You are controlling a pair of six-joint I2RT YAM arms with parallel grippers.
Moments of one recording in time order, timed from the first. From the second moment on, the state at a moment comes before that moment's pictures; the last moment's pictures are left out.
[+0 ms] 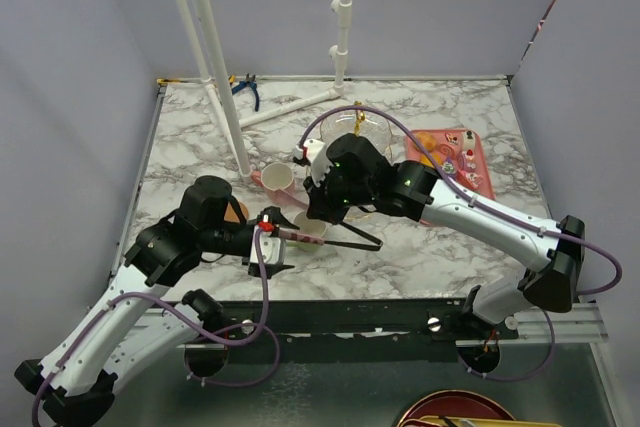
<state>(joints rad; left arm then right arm) -0.65 0.69 0.90 -0.81 0.82 0.82 1.03 1.49 1.43 -0.61 -0.17 0.08</state>
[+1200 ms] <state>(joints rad) -0.66 0.76 0.86 -0.84 0.86 0.82 1.22 1.51 1.67 -0.81 0.11 -0.01</state>
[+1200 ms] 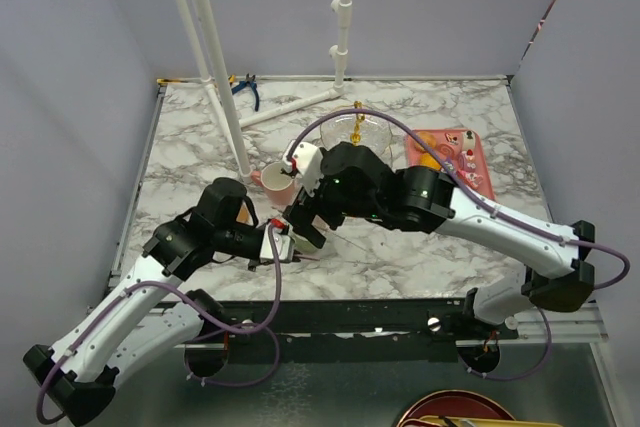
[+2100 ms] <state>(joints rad) -0.65 0.65 0.82 -0.11 0.75 -0.05 1.23 0.98 1.28 -0.57 -0.15 0.12</state>
